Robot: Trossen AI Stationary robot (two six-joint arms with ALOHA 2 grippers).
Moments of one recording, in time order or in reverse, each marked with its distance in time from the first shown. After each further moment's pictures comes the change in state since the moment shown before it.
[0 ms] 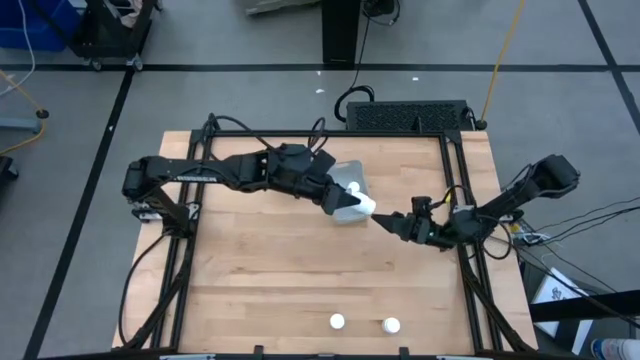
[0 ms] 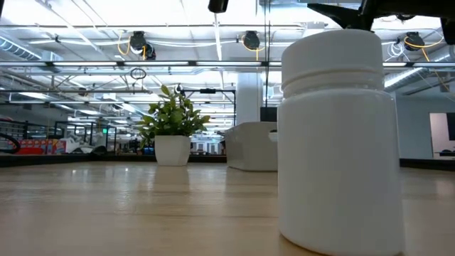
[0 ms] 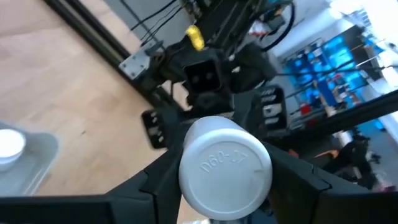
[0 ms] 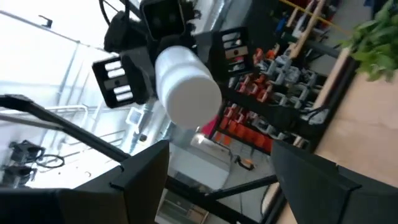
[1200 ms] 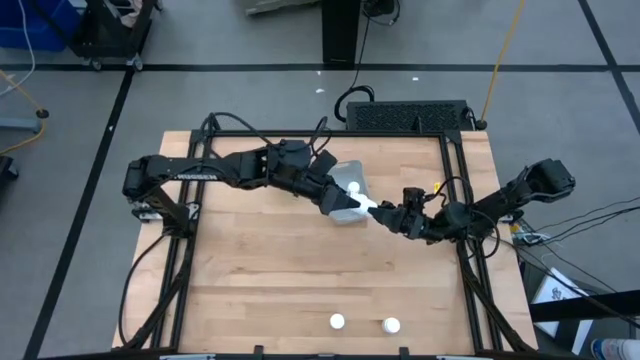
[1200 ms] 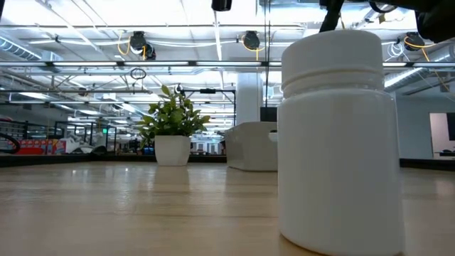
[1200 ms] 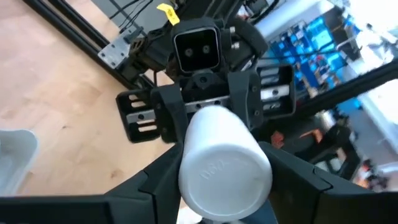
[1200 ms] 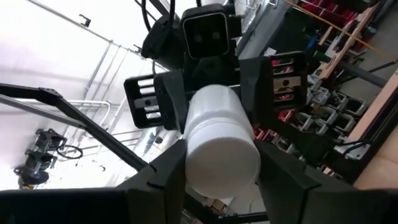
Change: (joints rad) left arm 0.023 -0.009 0.000 -0.029 0.125 0.036; right arm -0.113 0.088 0.119 0.095 -0.157 -0.113
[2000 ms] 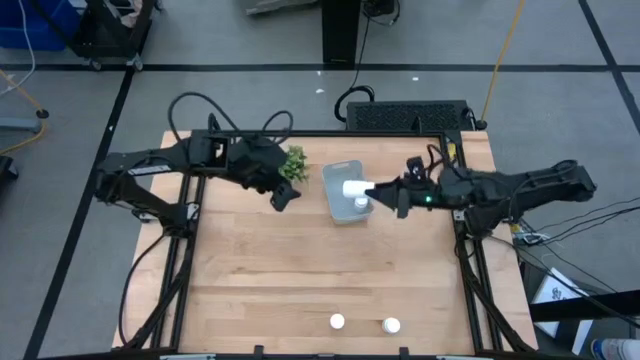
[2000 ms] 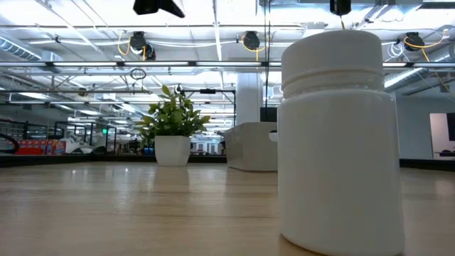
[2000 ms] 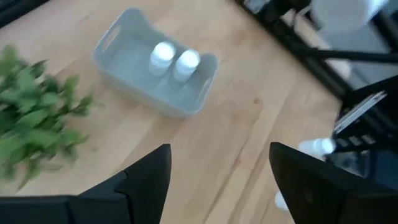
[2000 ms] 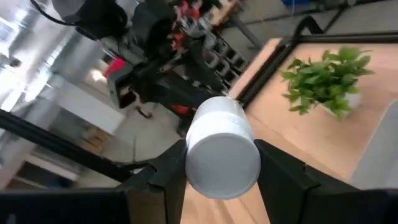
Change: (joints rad) left arm 0.026 -0.235 0.000 -0.712 -0.269 0.177; right arm -0.185 -0.281 0.540 -1.504 -0.139 0.040
